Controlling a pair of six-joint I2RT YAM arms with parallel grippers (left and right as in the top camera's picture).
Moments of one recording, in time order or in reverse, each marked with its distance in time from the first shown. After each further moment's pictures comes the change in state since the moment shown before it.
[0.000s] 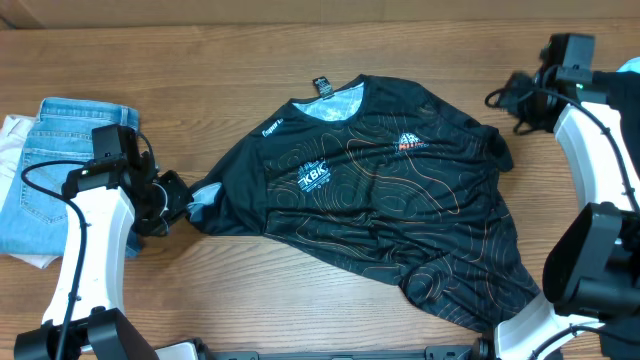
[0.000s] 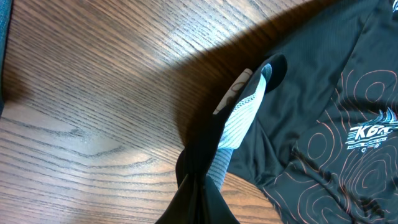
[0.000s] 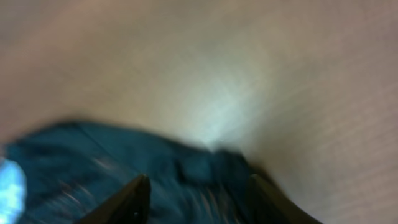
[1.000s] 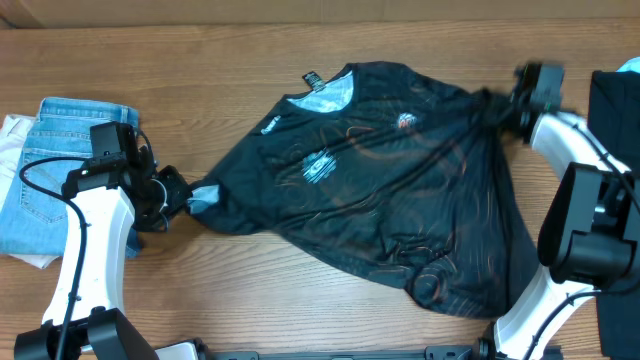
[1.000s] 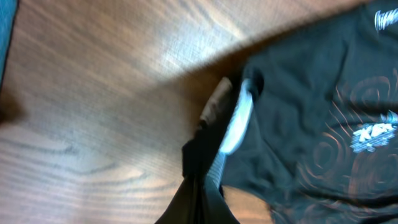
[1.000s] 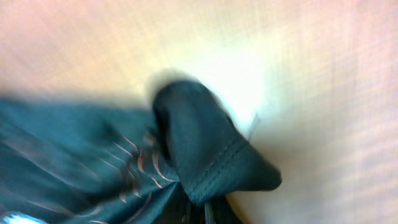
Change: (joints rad) left arm 0.000 0.000 0.000 0.066 0.003 -0.017; right arm -0.002 0.179 -0.030 0.411 -0.075 -0.089
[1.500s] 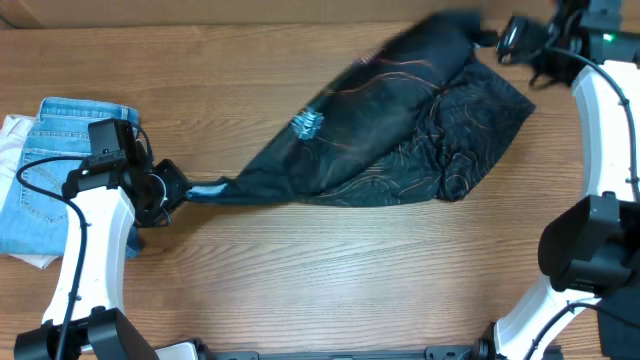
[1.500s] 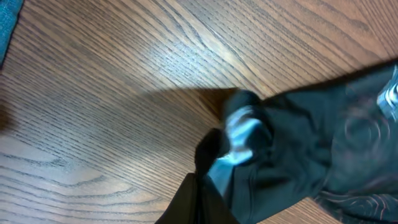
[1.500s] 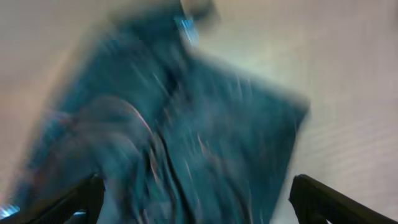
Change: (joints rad) left arm -0.001 0.000 0.000 0.044 0.003 -0.065; right arm 0.010 -0.045 0.471 -0.668 -0.008 -0.015
